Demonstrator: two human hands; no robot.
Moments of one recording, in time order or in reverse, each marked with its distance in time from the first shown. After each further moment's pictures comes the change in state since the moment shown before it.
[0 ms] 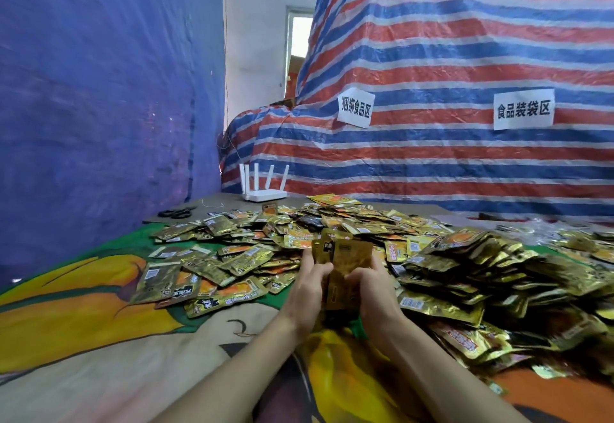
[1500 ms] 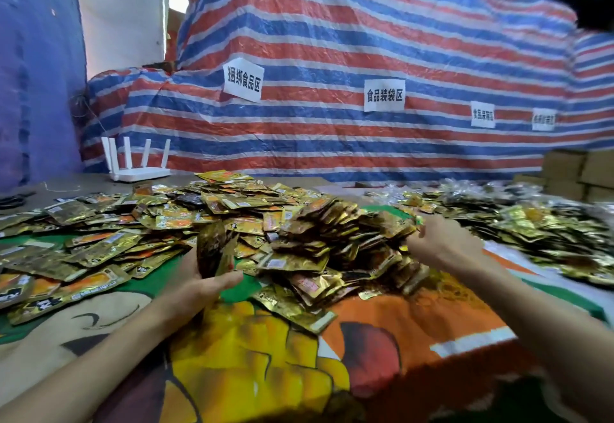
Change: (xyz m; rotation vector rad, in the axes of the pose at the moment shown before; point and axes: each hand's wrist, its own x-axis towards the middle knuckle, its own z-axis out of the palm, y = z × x) left_hand -0.011 -0.013 0.019 0.282 -0.169 0.236; right_hand -0.110 -0.174 -0.215 -1.690 0.617 0.060
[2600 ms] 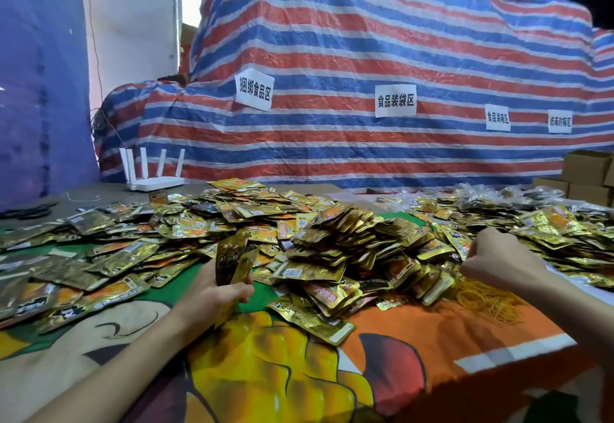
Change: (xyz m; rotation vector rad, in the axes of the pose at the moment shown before) left_hand 0.013 -0.020 -0.003 -0.101 -0.067 -0.090; right_hand -0.003 0.034 -0.008 -0.037 -0.044 0.099
